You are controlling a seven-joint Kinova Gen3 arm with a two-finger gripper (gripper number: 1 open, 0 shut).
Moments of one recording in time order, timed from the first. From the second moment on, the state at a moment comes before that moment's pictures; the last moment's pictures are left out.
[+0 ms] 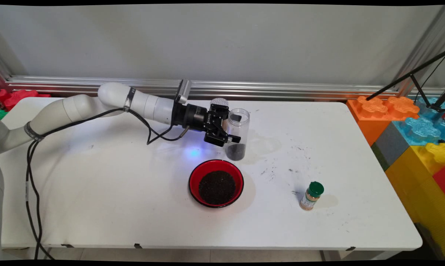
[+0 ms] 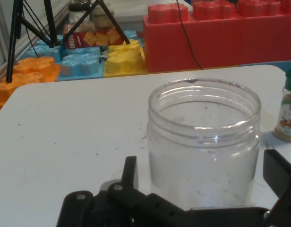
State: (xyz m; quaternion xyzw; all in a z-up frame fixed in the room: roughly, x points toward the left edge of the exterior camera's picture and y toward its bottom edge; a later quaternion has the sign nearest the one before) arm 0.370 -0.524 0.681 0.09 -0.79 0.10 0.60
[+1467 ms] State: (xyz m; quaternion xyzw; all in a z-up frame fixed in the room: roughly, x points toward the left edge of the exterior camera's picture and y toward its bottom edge) arm 0.359 -0.526 0.675 0.09 -0.78 0.11 0.61
